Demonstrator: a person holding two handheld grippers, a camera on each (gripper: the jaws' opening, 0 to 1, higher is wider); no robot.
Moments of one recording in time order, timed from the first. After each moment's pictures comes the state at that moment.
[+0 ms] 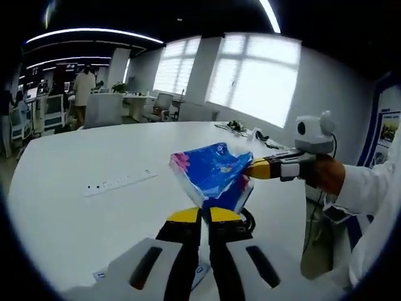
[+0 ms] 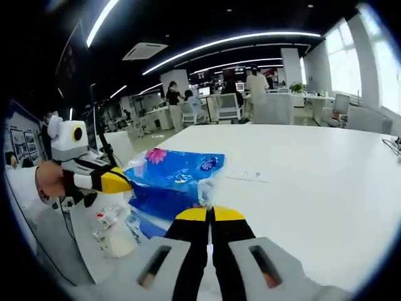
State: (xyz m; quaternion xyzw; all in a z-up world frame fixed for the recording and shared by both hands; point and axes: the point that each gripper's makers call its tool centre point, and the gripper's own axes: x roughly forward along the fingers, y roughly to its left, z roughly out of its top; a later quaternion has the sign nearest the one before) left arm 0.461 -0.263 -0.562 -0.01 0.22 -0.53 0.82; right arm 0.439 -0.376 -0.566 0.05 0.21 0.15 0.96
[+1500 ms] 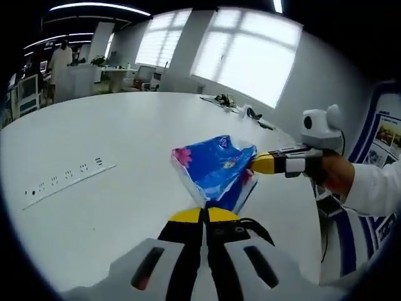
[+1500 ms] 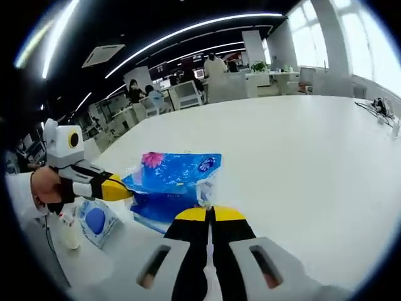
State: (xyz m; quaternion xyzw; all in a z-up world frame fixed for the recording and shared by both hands) left arm 0.507 -0.415 -0.675 0.01 0.31 -0.57 0.76; right arm 0.473 -0.523 -0.670 0.11 0.27 0.05 0.95
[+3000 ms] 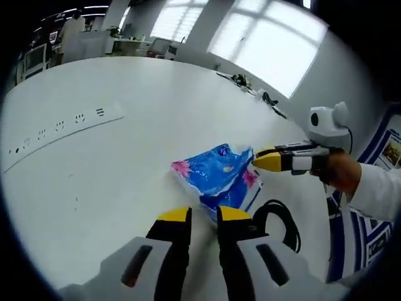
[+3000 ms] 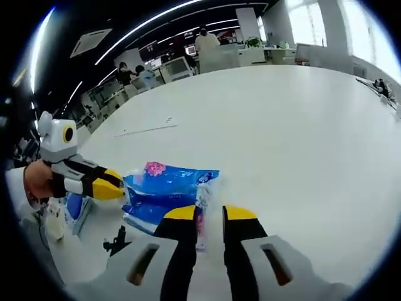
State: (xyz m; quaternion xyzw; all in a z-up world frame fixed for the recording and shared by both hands) left arm 0.521 -0.409 -0.745 0.00 0.40 -0.54 0.75; right arm 0.480 -0.533 -0.741 0.12 0.35 0.04 0.93
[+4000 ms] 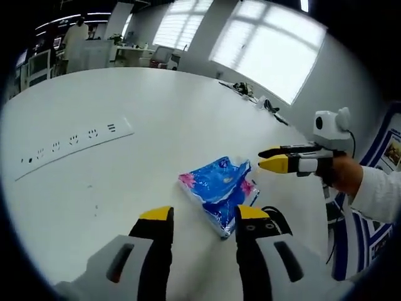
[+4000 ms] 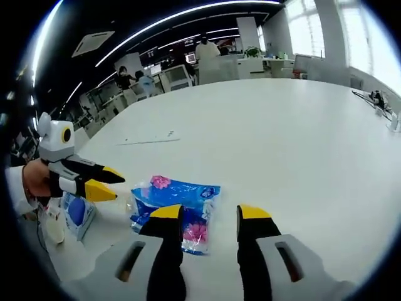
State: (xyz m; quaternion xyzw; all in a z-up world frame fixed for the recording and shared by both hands) left arm 0.530 -0.395 -0.716 0.00 0.37 -0.53 0.76; right arm 0.481 -0.535 -0.707 0.10 0.32 0.03 0.94
